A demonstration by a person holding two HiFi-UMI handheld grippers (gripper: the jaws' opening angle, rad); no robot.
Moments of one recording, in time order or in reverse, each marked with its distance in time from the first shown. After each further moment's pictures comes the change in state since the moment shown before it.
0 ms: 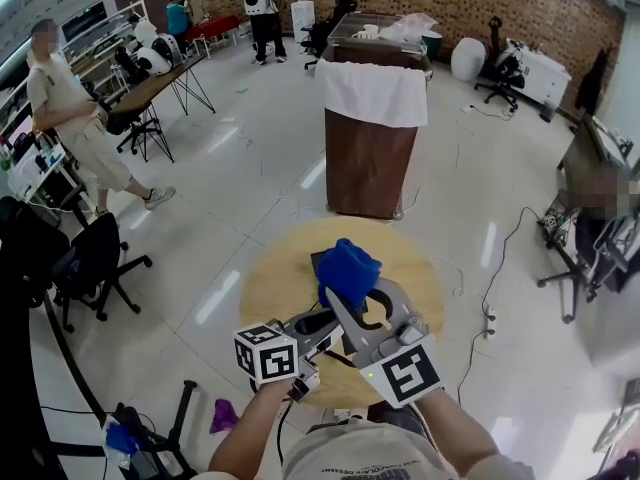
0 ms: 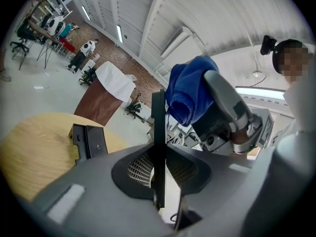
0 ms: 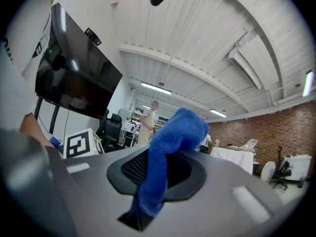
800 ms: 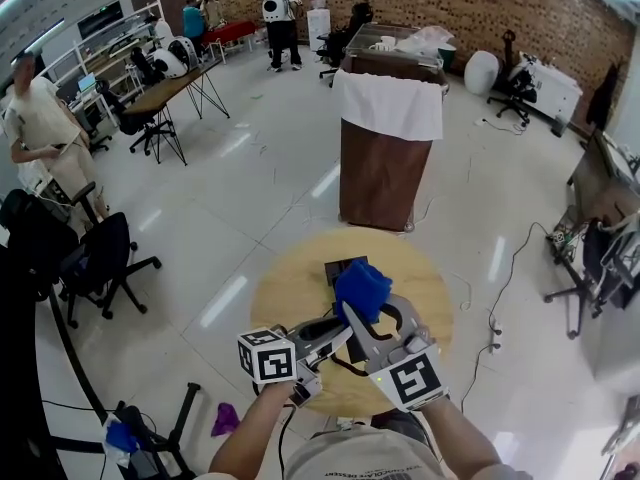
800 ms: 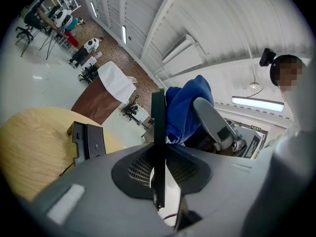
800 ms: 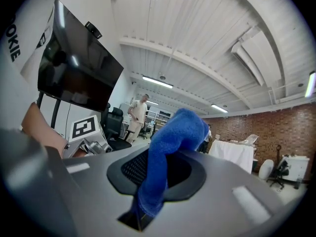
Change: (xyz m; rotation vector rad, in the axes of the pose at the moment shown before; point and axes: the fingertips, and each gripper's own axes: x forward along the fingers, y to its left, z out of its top) left arm -0.016 0.010 0.006 -0.074 -0.055 -0.071; right arm 0.005 0.007 -0.037 0.005 0.074 0.002
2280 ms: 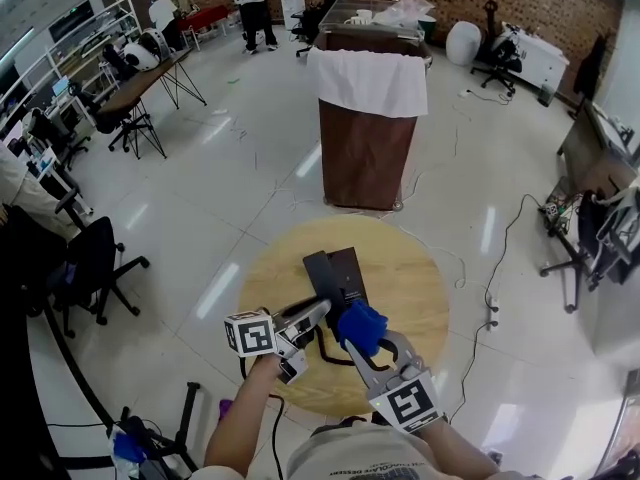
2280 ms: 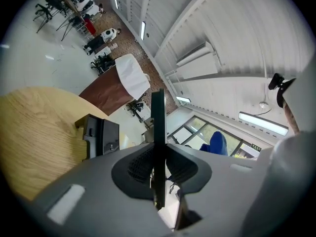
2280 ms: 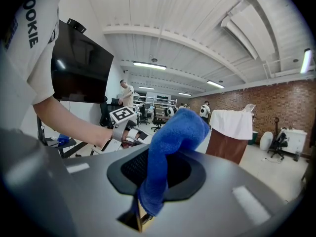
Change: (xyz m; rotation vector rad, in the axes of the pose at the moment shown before) left arm 0.016 0.084 0.009 -0.189 -0.013 -0.001; right arm -0.029 0.027 -0.096 0.166 0.211 0.014
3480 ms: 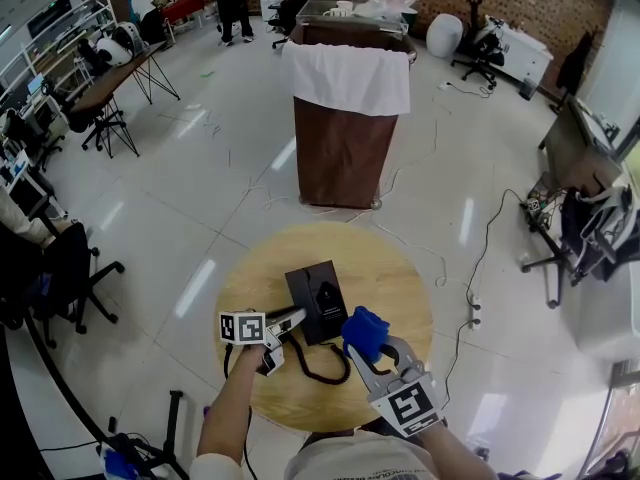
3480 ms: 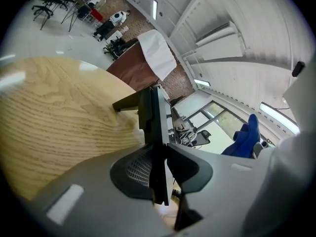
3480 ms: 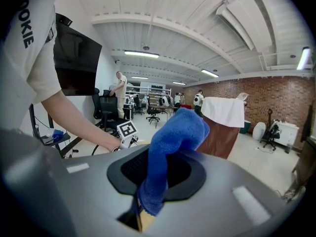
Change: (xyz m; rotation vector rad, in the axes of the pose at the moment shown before) left arm 0.023 0.155 -0.054 -0.085 0.236 0.174; right arm 0.005 -0.050 -0.039 0.042 0.104 -0.051
